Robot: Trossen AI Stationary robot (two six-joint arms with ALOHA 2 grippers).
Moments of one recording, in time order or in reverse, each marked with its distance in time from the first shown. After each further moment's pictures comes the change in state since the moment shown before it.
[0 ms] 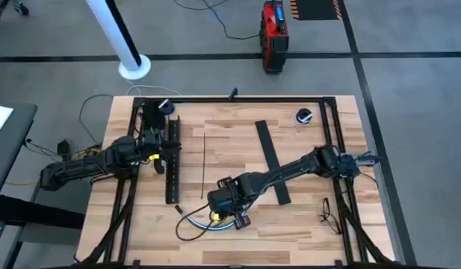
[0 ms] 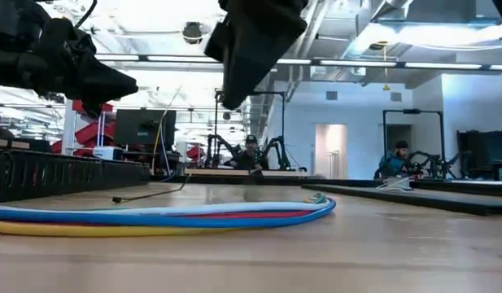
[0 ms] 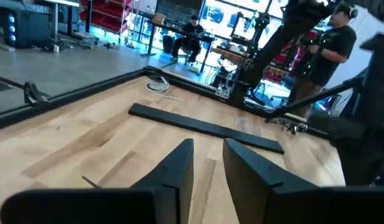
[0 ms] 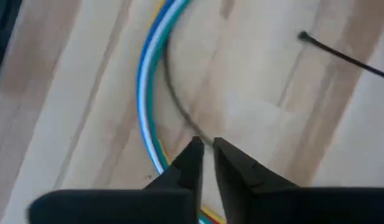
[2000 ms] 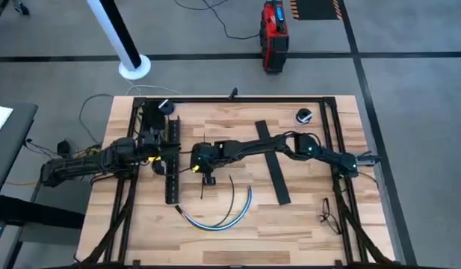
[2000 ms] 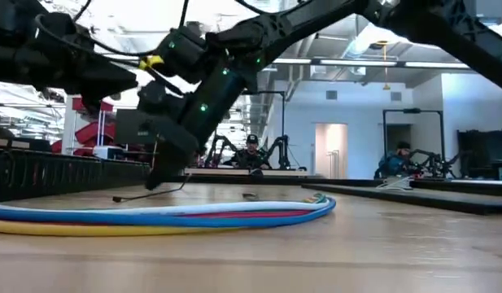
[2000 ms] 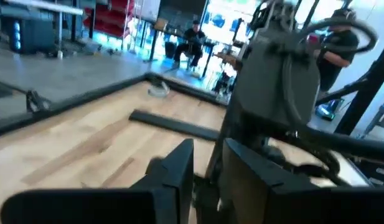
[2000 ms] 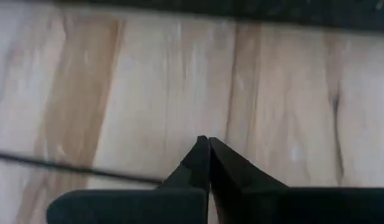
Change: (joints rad) left arm -0.074 0.001 0.026 0.032 -0.099 0.044; right arm -0.344 0.225 0.001 0.487 0.018 -0.111
